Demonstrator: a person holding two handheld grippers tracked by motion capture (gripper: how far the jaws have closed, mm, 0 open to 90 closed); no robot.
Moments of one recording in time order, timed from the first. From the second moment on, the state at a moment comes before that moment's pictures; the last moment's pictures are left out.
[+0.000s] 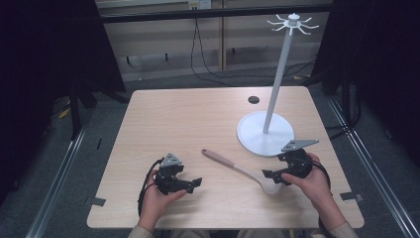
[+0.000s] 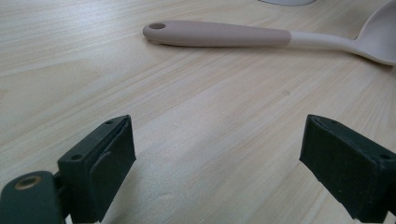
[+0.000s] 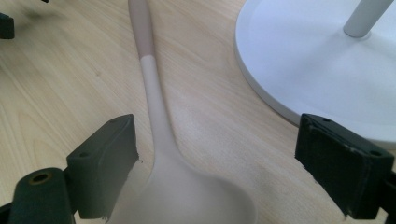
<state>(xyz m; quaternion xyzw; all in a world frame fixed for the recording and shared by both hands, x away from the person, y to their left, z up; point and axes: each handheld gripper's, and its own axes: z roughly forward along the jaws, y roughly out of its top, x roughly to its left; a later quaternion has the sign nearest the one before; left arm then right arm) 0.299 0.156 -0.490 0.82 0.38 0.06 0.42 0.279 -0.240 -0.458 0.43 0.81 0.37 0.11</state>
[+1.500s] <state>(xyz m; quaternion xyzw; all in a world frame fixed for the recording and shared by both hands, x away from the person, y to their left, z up) 0.290 0.177 -0.487 0.81 0.39 0.07 0.42 0.335 -0.089 -0.488 0.38 0.87 0.28 0.11</state>
